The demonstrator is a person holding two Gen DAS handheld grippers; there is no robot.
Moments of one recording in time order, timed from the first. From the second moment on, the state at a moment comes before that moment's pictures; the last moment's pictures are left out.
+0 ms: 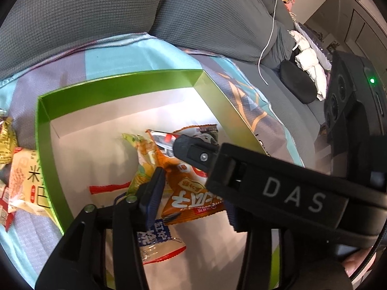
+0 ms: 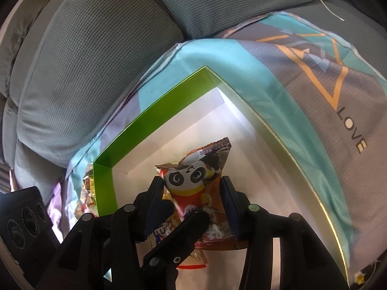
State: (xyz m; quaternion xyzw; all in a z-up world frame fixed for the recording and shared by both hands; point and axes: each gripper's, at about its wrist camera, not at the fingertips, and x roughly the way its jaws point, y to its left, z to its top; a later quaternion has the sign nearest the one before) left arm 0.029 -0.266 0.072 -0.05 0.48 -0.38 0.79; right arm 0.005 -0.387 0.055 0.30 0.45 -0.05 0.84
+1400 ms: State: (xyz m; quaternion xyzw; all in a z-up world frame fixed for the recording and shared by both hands) left arm 0.032 0.015 0.072 -0.18 0.46 -0.07 0.87; right arm -0.005 -0.266 0.134 0.19 0.37 0.08 0.91
